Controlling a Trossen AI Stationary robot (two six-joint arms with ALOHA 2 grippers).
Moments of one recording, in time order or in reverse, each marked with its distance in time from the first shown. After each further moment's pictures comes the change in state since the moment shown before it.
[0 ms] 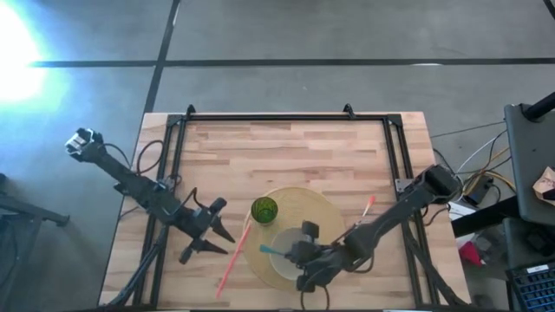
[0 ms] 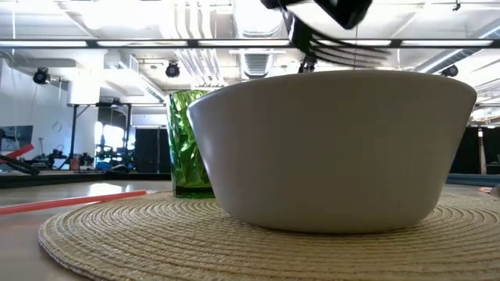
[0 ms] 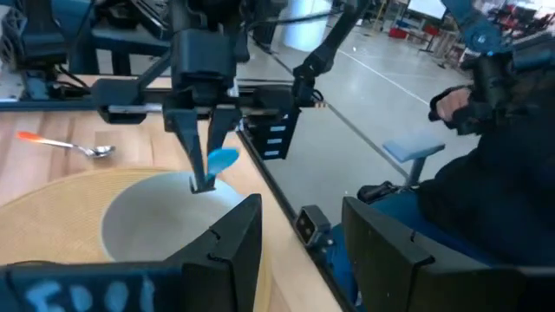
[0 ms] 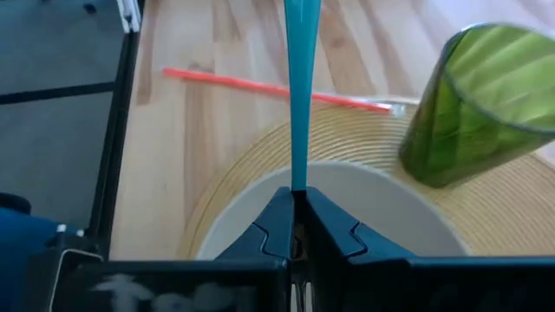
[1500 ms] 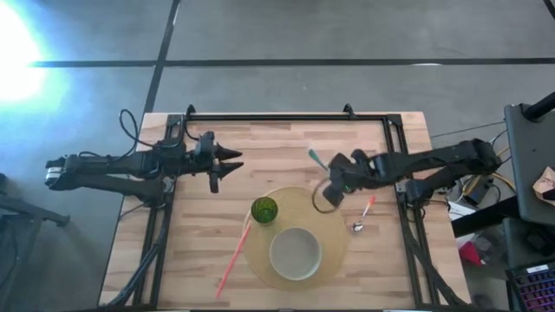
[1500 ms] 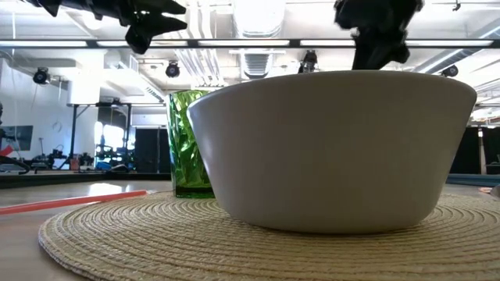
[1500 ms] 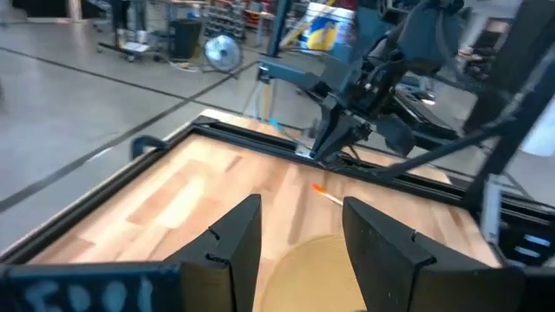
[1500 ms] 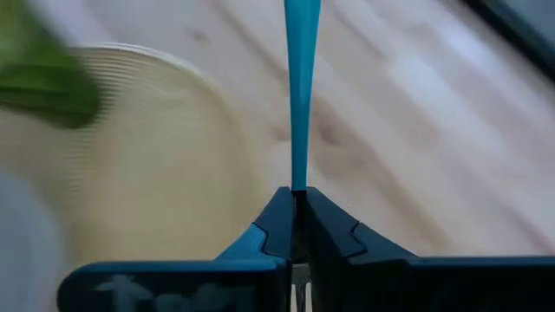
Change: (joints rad) left arm 0.679 -0.186 -0.063 -0.034 -0.010 0.057; right arm -0.457 -0.551 -0.297 -0.570 -0.073 0.154
